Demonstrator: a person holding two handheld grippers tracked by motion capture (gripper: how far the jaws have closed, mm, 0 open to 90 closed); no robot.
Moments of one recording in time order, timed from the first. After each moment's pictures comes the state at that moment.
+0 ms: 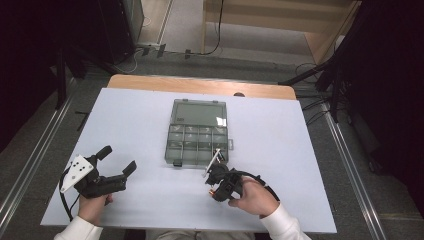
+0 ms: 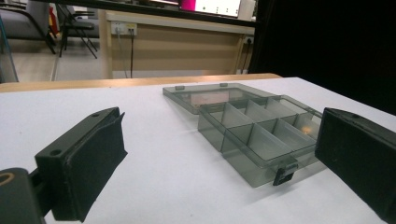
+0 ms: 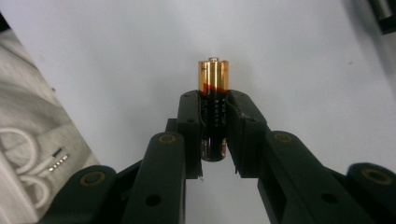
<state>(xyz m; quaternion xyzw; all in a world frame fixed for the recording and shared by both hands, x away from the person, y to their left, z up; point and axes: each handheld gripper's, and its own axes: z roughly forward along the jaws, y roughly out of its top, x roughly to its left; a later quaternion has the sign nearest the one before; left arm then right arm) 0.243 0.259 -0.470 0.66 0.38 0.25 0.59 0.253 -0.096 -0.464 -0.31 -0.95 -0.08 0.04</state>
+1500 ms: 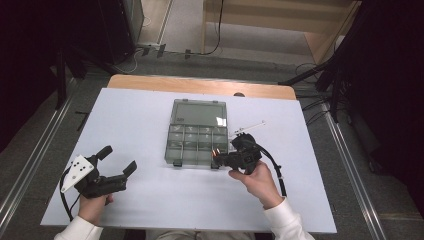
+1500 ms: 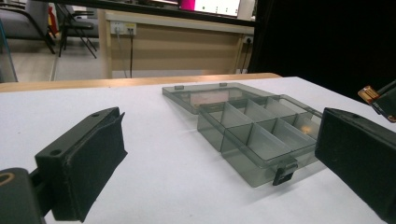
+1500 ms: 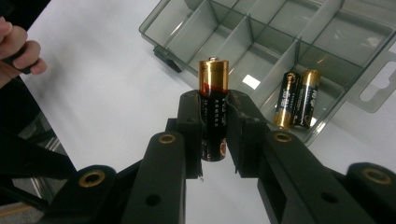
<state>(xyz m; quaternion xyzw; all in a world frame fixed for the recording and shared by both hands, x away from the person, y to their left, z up) 0.243 0.259 -0.470 0.66 0.38 0.25 0.59 0.290 -0.151 -0.424 -0.48 -0.80 -0.35 0.04</state>
